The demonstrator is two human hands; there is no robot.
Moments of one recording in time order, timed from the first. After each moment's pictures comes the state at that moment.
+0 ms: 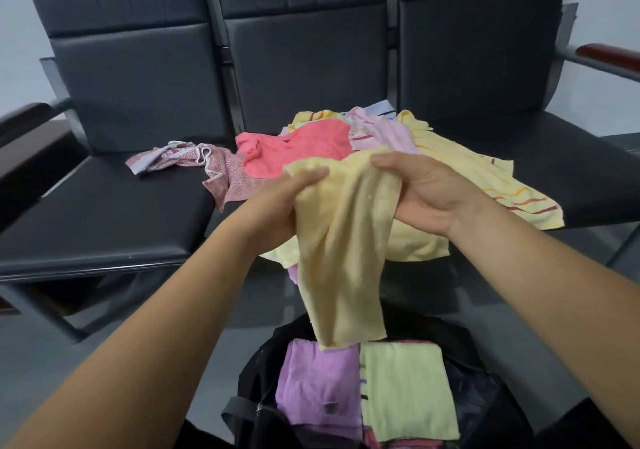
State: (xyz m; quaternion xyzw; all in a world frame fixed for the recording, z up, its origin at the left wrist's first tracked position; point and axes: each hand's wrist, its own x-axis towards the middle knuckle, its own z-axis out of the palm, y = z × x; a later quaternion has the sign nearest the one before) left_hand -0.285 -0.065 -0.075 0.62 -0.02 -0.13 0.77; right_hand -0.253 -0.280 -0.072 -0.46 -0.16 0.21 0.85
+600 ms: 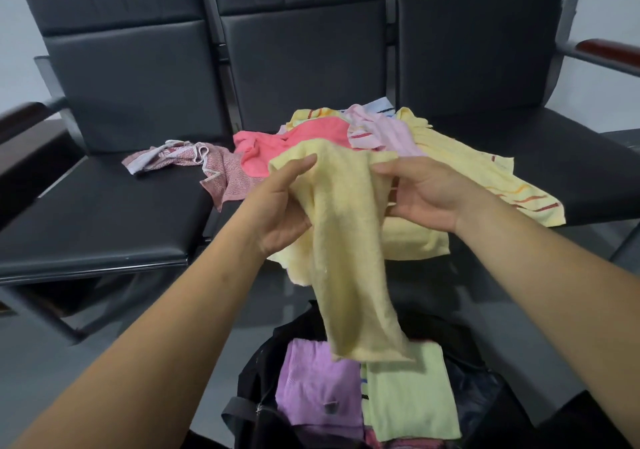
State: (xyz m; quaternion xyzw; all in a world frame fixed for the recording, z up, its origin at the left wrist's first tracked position) left_hand -0.288 -0.069 -0.072 0.48 -0.03 -0.14 0.86; right_hand -0.236 -0.293 -0.085 -0.58 -0.12 0.23 0.77
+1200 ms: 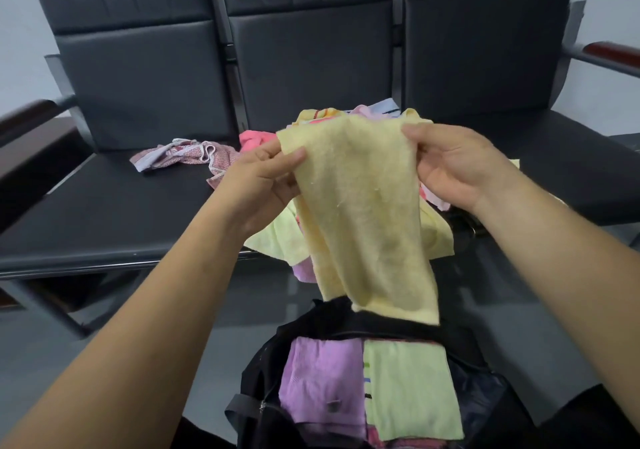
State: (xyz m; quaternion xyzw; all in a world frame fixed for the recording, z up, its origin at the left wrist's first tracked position) left_hand -0.286 -0.039 -0.056 0.59 -0.07 -0.03 0.80; right_hand -0.247 -0.297 -0.048 -0.52 -0.11 0.09 0.84
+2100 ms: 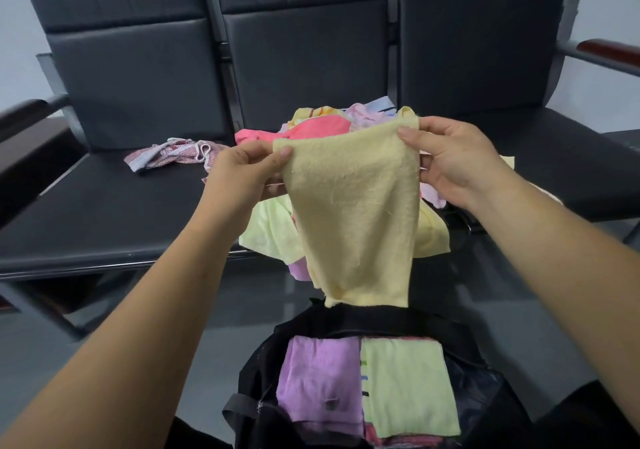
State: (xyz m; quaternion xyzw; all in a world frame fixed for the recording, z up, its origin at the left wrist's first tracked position) left_hand -0.284 -0.029 -0.064 0.72 -0.03 0.10 0.69; right_hand -0.245 -0.304 -0.054 -0.64 -0.05 0.02 0.77
